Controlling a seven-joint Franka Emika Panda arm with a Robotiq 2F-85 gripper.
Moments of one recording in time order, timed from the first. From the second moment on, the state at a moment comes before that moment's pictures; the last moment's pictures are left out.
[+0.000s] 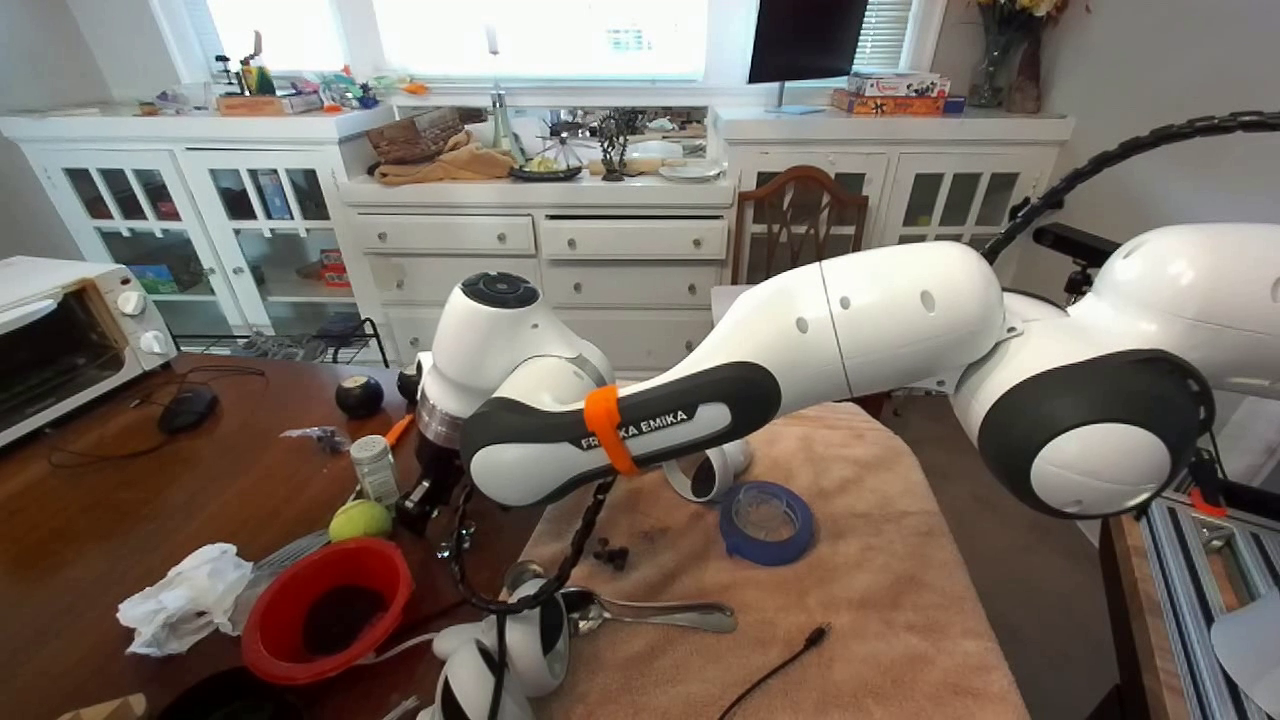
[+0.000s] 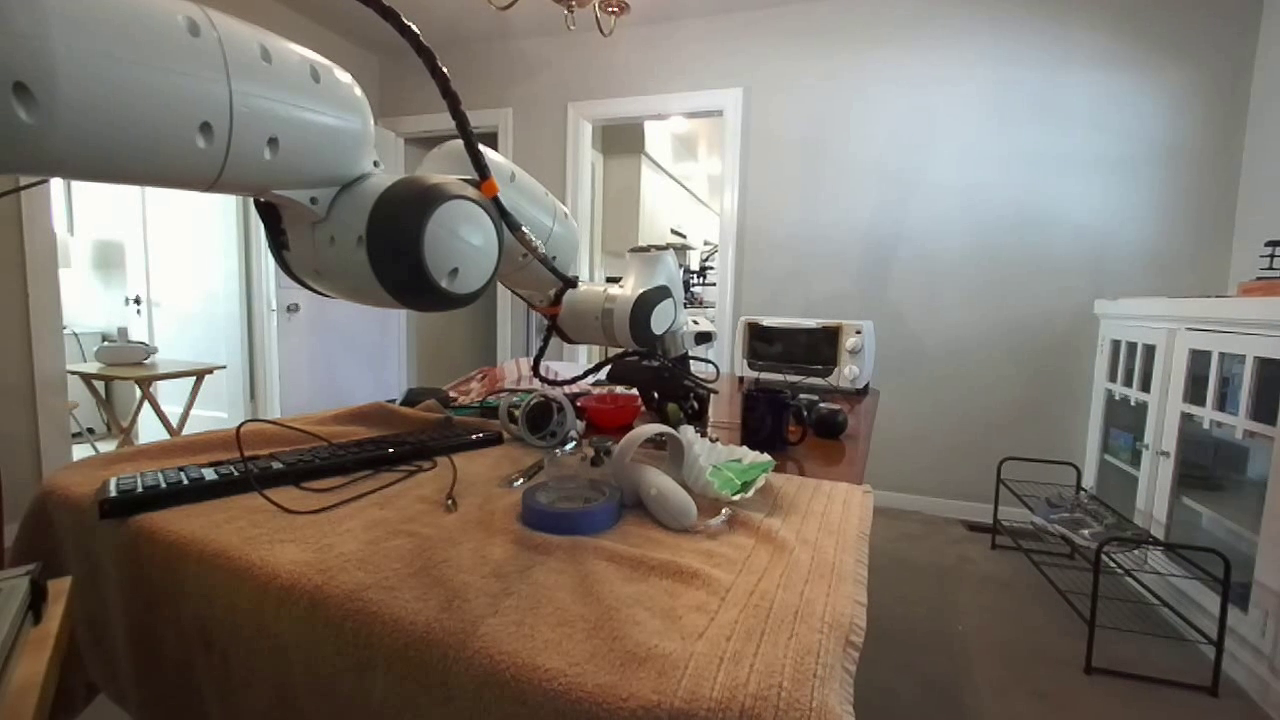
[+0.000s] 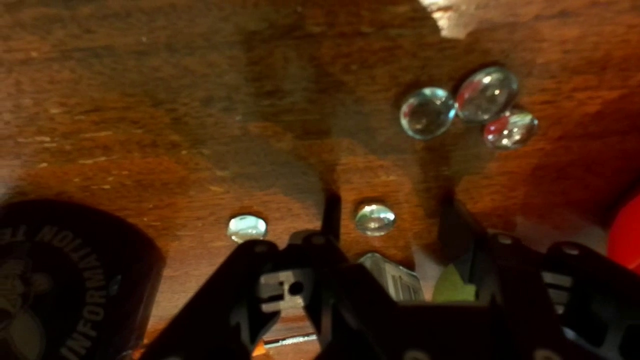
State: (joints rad) arm 0.30 1.48 0.05 -0.46 -0.06 2.38 0.02
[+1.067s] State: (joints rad) arm 0.30 1.48 0.02 -0.46 -0.07 2.38 0.00
